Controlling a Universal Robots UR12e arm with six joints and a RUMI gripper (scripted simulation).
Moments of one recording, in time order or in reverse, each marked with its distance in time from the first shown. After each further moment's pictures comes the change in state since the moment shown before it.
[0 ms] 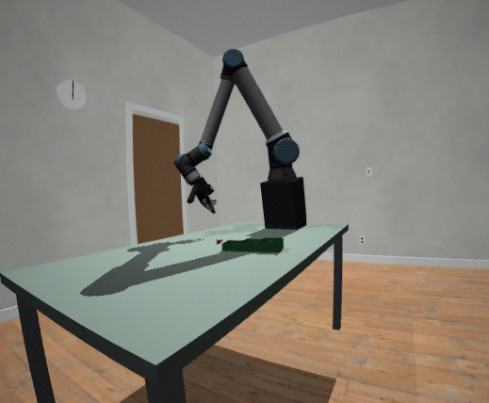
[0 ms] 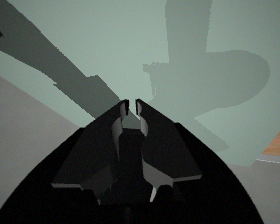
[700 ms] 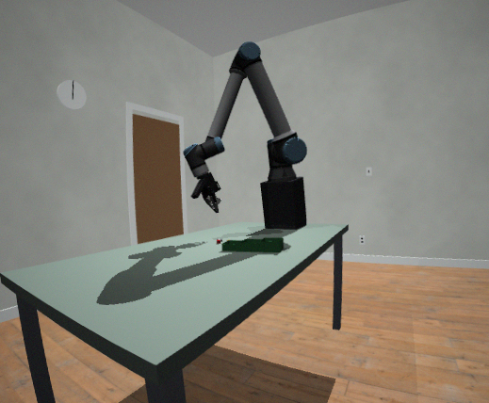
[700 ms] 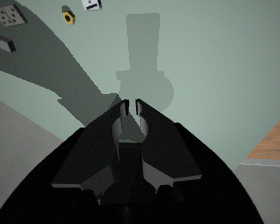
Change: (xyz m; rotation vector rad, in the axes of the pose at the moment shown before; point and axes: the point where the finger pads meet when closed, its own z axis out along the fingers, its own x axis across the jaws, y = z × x) arm -0.087 -0.033 0.004 0.077 0.178 -0.089
